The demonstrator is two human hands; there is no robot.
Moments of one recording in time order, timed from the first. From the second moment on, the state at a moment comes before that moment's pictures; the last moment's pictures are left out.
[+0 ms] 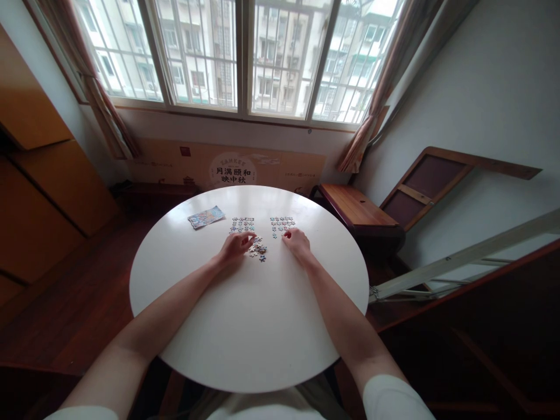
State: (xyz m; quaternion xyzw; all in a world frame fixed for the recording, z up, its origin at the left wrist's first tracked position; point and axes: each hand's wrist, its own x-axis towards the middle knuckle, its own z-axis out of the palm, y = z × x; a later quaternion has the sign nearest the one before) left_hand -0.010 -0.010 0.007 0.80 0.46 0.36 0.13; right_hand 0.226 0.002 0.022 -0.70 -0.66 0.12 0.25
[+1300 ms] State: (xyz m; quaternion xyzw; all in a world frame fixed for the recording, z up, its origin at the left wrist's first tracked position) left_hand -0.009 -0.011 0.005 0.82 0.47 0.31 0.10; right_hand 0.195 -0.008 0.011 -0.40 -0.81 0.30 0.30
